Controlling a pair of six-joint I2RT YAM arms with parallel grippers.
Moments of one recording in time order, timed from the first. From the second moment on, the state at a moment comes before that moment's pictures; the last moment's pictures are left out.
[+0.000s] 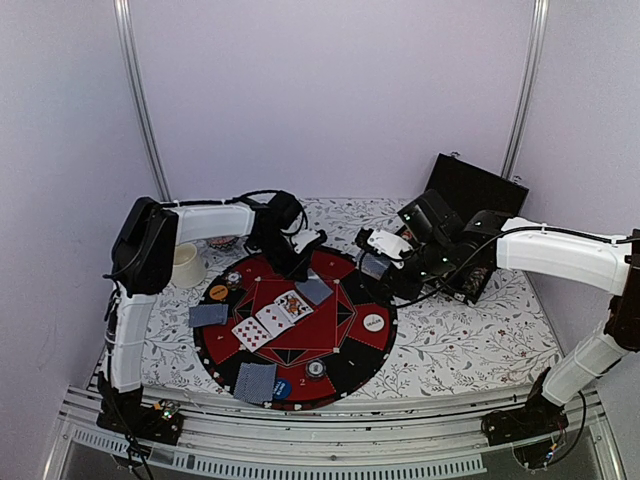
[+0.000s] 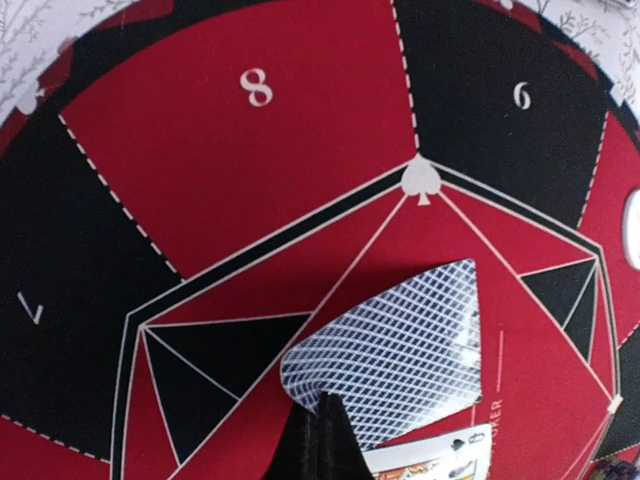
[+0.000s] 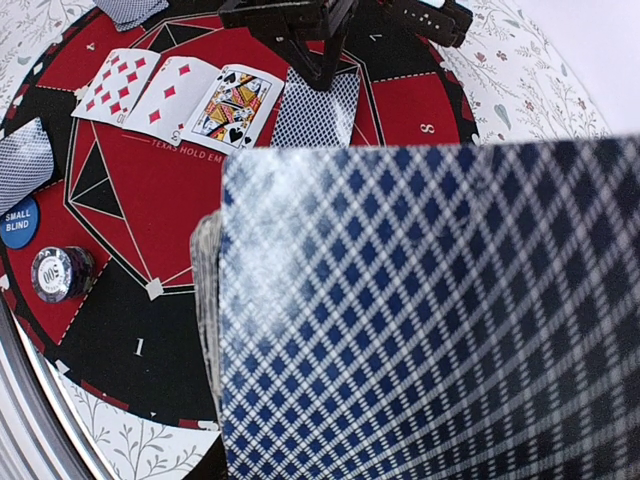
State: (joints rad) left arm -0.61 2.25 1.76 -0.70 0.25 0.20; right arm 0.83 1.52 1.20 -0.58 0.00 -0.26
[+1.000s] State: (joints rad) left arm -0.63 2.28 1.81 -0.74 0.16 0.26; right arm 0.83 1.52 1.20 -0.58 -0.01 -0.25
